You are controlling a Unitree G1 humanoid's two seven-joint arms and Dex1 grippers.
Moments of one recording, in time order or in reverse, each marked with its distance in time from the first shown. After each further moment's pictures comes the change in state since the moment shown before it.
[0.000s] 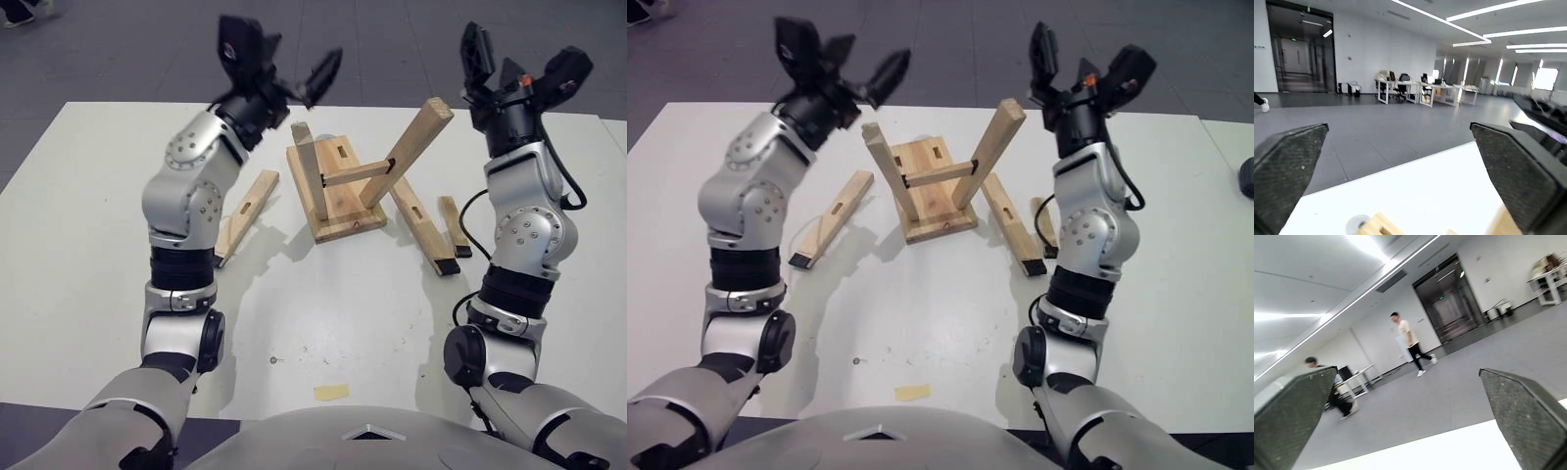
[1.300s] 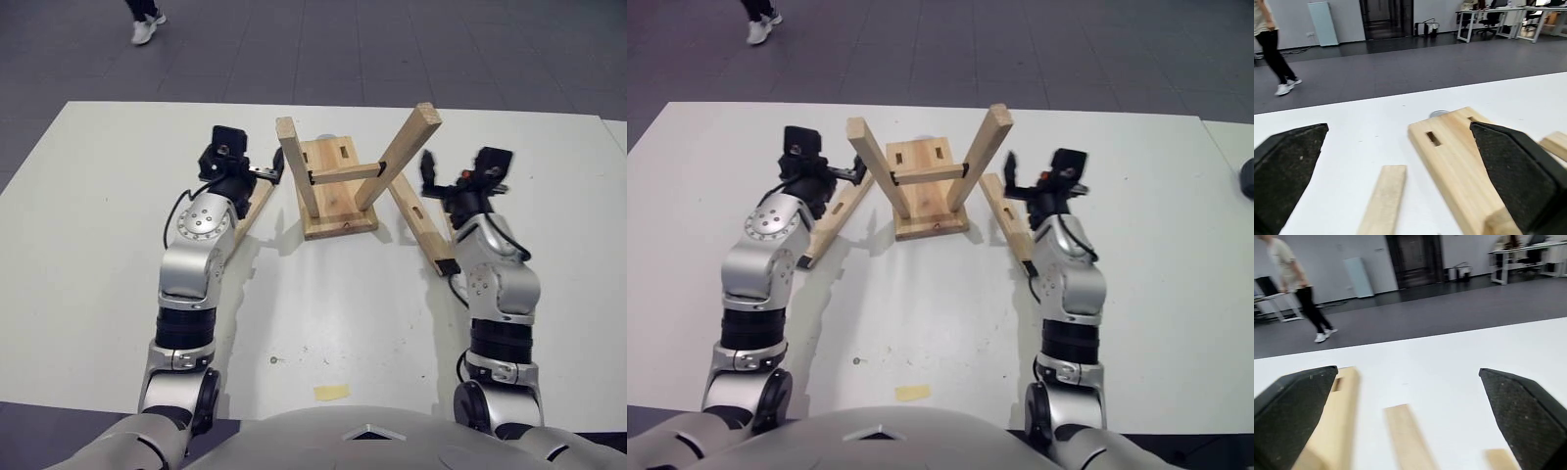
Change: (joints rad) left arm 0.365 -0.043 -0.153 -0.137 0.325 0.106 0.172; right arm 0.297 0.044 0.293 -0.056 -0.306 0.019 0.028
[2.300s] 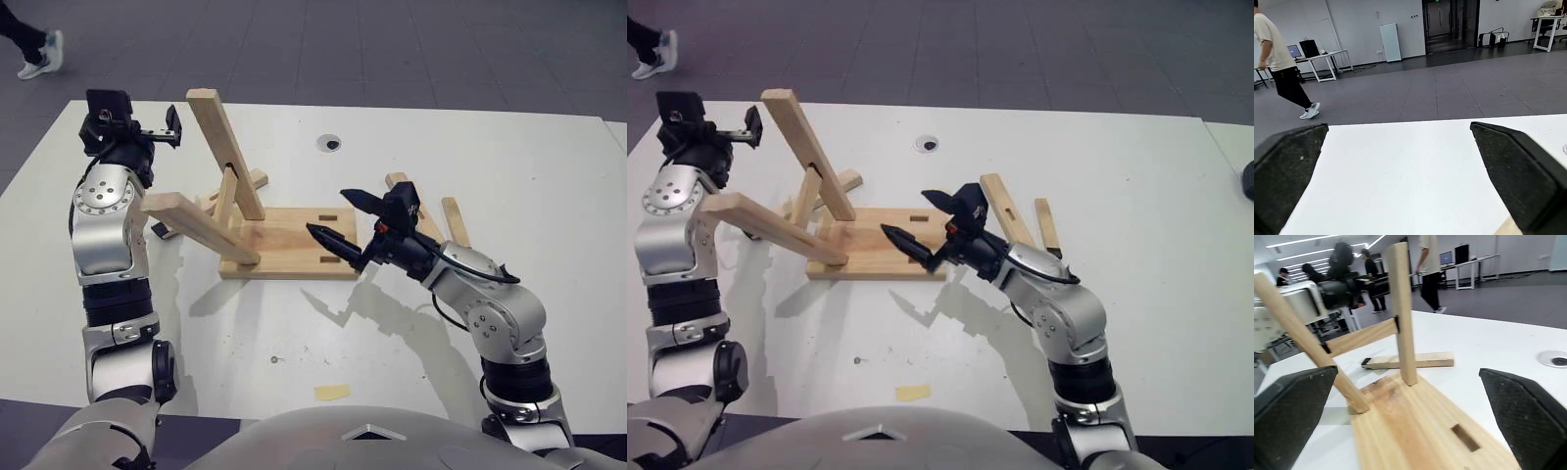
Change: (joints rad) left arm -0.080 0.260 0.284 0.225 0.021 -0.169 -0.020; right arm 0.115 -0.185 0.209 -0.267 0.252 0.196 0.451
